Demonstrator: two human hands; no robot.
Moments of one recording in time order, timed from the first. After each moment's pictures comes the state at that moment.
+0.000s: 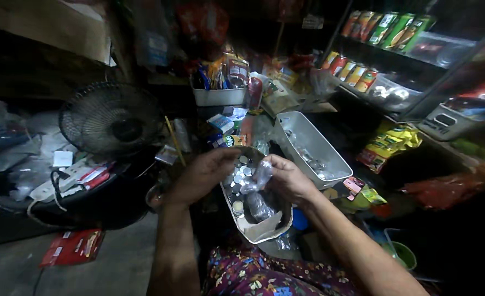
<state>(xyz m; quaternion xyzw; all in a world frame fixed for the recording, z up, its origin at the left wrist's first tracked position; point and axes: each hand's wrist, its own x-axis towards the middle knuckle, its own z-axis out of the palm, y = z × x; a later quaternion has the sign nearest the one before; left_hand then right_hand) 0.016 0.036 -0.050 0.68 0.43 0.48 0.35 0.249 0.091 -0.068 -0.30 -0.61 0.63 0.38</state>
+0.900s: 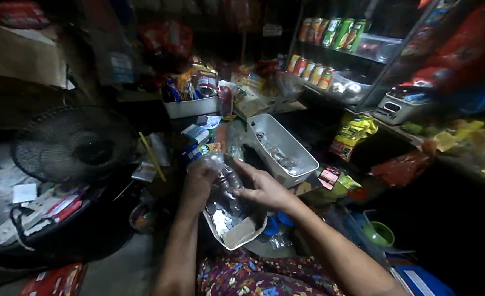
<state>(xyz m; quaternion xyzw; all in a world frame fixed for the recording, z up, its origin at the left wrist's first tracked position) 0.081 0.058 -0.069 0.54 0.51 0.56 0.37 0.268 0.081 -0.064 -0.36 -0.80 0.40 0.27</state>
